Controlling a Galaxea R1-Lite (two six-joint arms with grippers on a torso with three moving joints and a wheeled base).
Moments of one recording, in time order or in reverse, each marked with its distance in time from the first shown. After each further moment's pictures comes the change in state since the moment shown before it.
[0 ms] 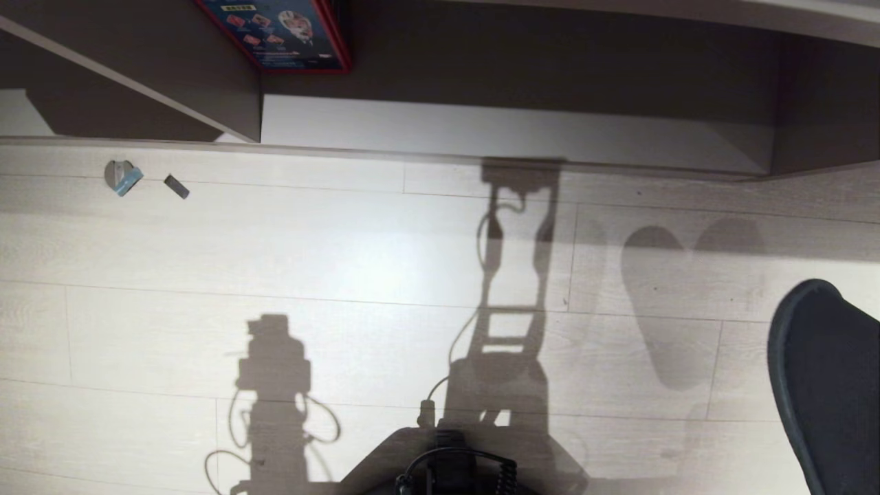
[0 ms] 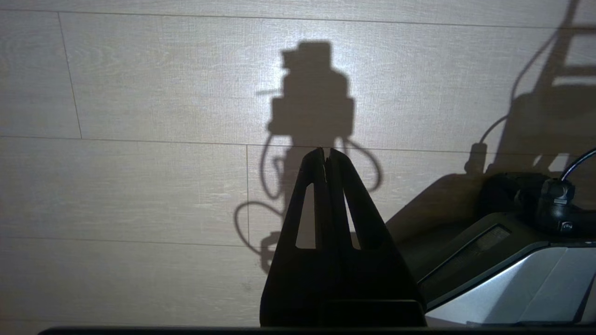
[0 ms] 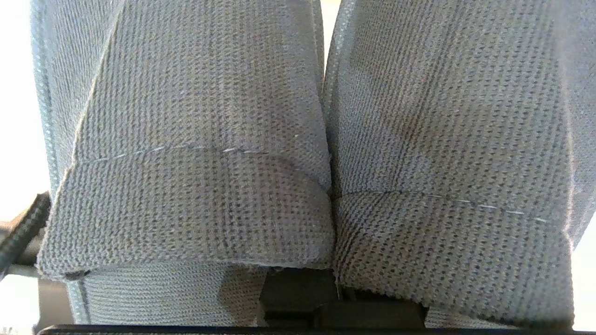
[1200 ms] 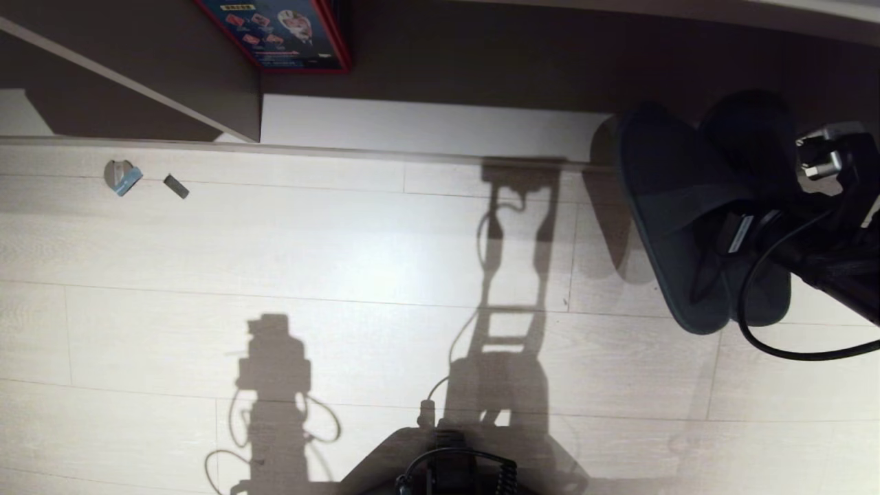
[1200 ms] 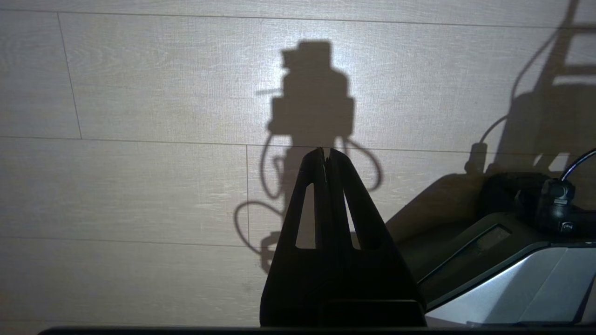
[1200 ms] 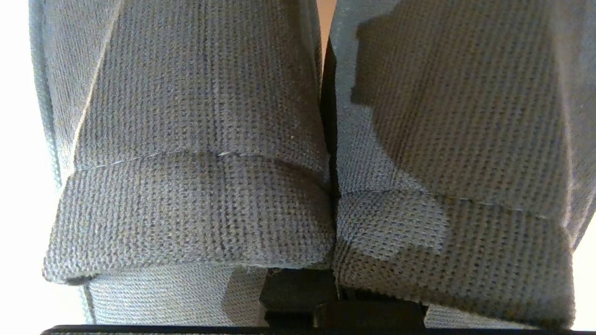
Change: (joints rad) left arm 0.000 0.000 0.000 0.000 0.000 0.000; right arm -0.009 1.032 -0.459 -0.753 0.077 0.000
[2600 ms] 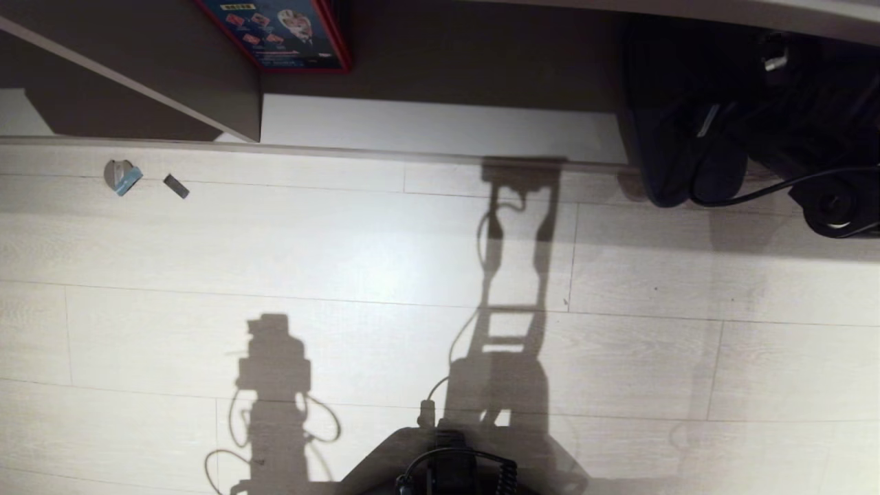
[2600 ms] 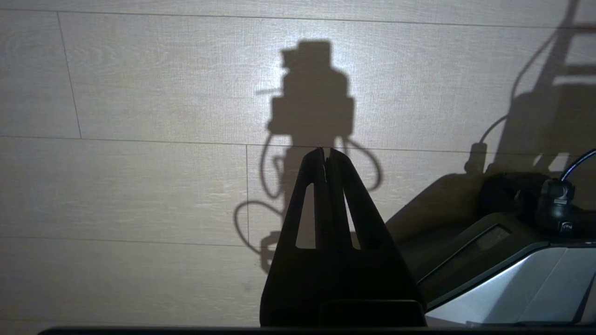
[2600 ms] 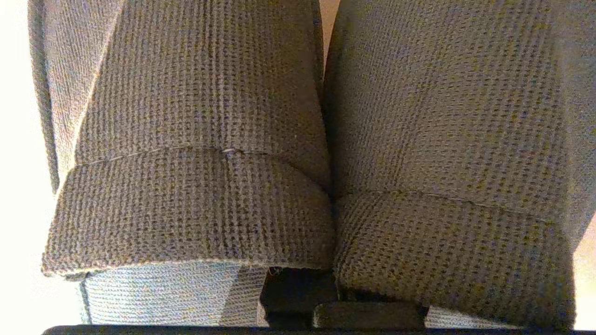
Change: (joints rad) left arm 0.000 0.000 0.000 0.000 0.000 -0.001; right arm -0.107 0.427 -0.802 0.113 0.124 0.027
